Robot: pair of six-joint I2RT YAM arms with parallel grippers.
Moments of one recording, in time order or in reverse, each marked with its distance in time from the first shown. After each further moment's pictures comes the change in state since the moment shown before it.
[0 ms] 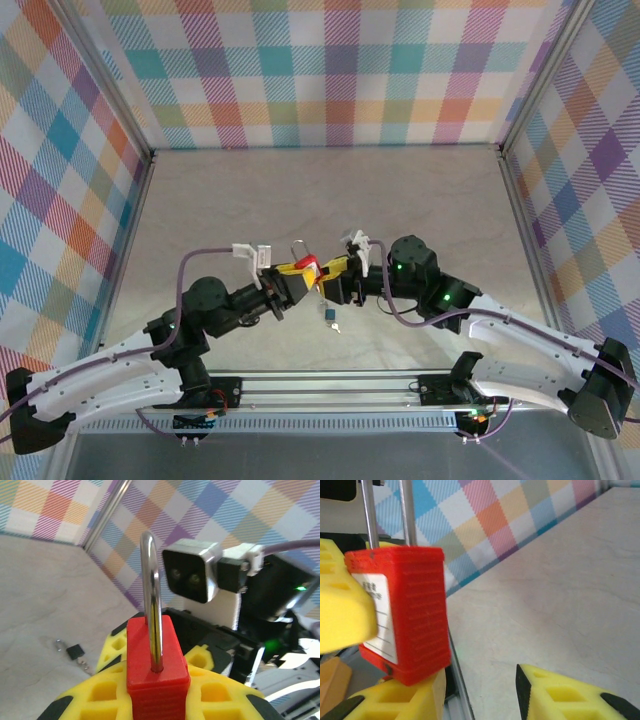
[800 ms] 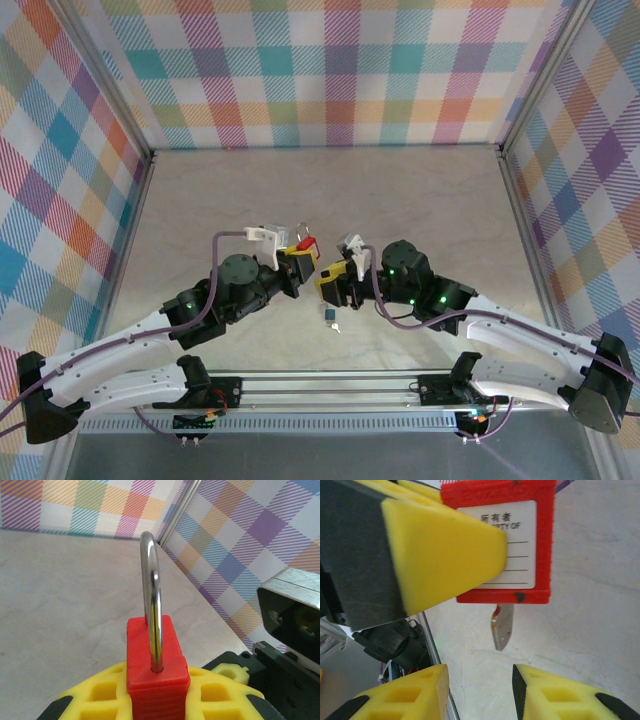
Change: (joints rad) left arm 0.056 0.187 0.156 -0.174 -0.185 0.094; right arm 0.044 0.016 0.002 -0.058 0.106 -0.018
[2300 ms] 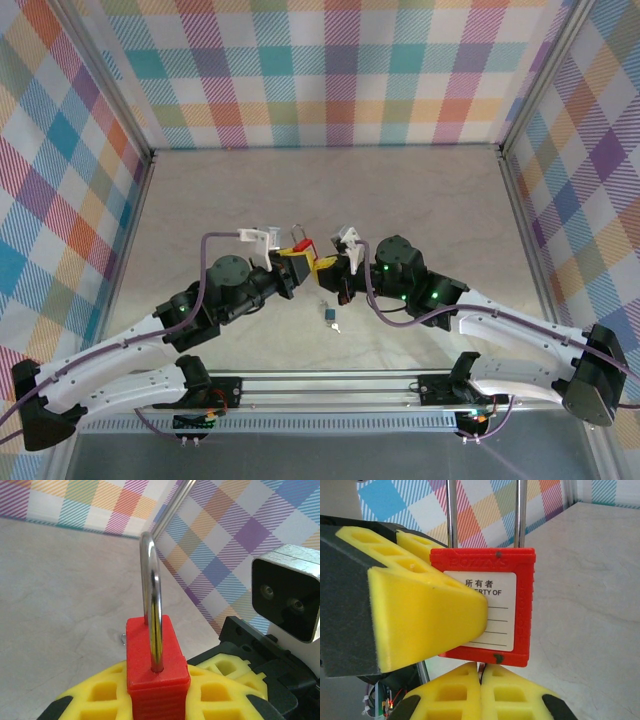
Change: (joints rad) left arm 0.018 -0.058 -0.032 0.006 0.070 -0.072; right arm 0.004 0.063 0.036 0.086 0.045 -0.033
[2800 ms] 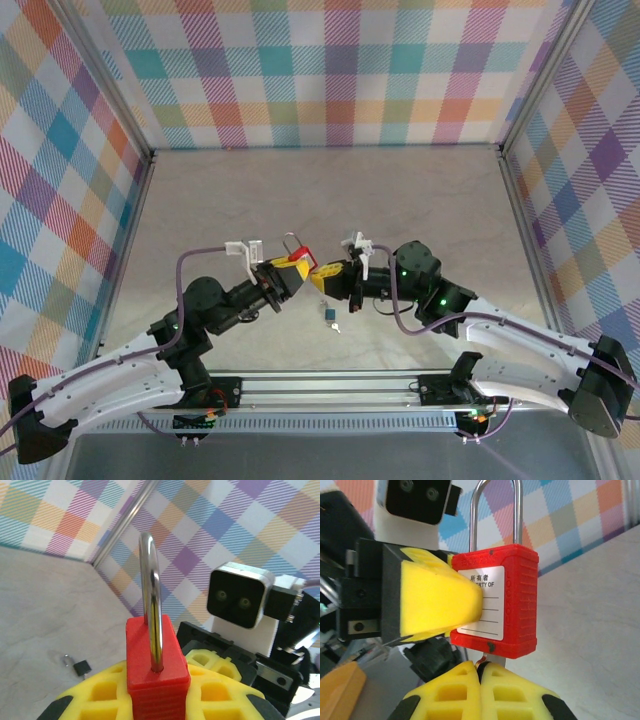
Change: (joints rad) left arm 0.000 -0.161 -0.215 0.327 0.140 -0.067; right arm -0.054 -0.079 -0.108 0.214 -0.252 0.085
